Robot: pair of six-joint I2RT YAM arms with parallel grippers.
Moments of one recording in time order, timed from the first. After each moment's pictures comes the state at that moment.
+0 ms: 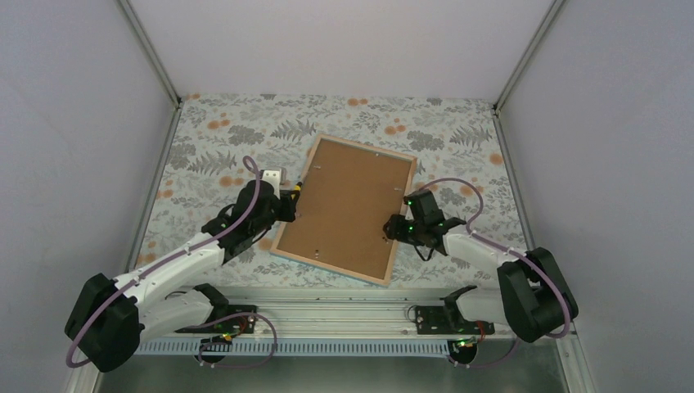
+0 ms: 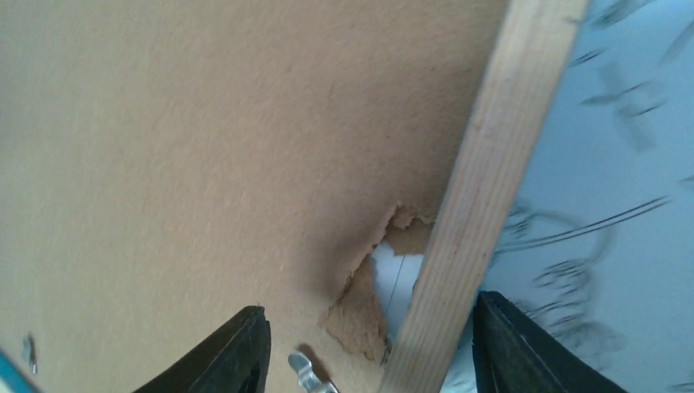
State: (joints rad) left arm -0.63 1.04 0.56 -0.05 -0.09 -0.51; right arm 0.48 1.26 0.48 -0.22 -0.19 0.64
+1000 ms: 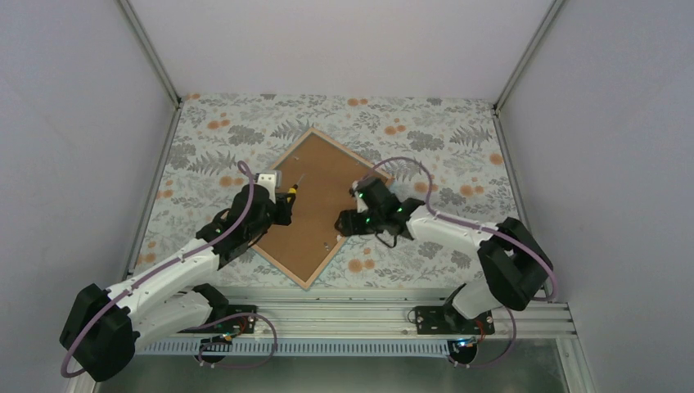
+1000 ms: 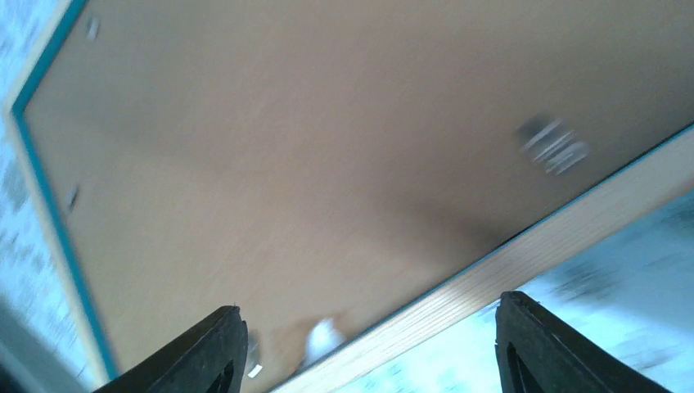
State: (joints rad) left arm -0.62 0.97 0.53 -0.08 -0.10 -0.51; right arm 0.75 1.49 0.83 -0.29 -0.21 0.57
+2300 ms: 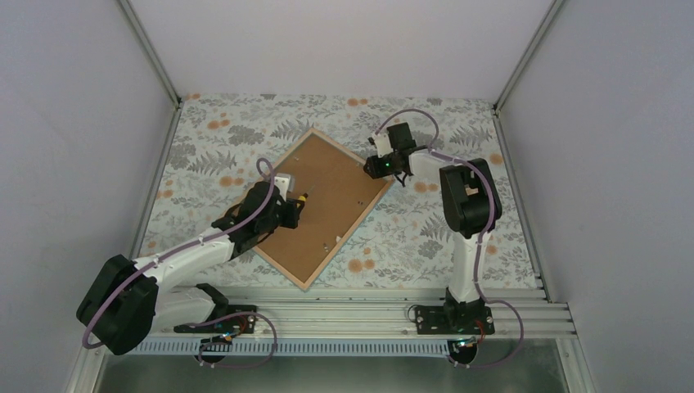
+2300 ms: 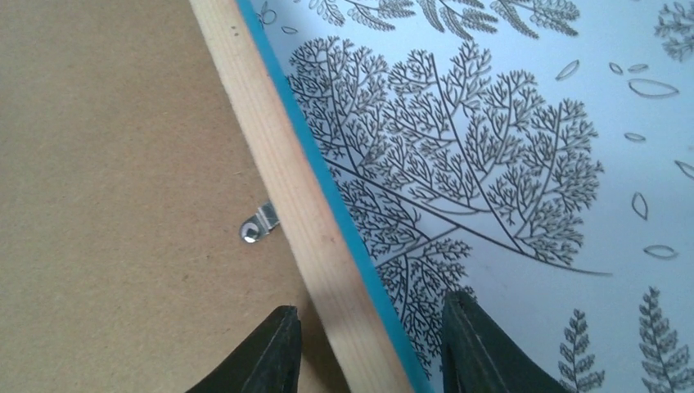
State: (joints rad) left arm -0.60 1.16 0.52 0.01 0.03 -0.45; right arm 0.32 2.08 1.34 -0.24 -0.32 -0.01
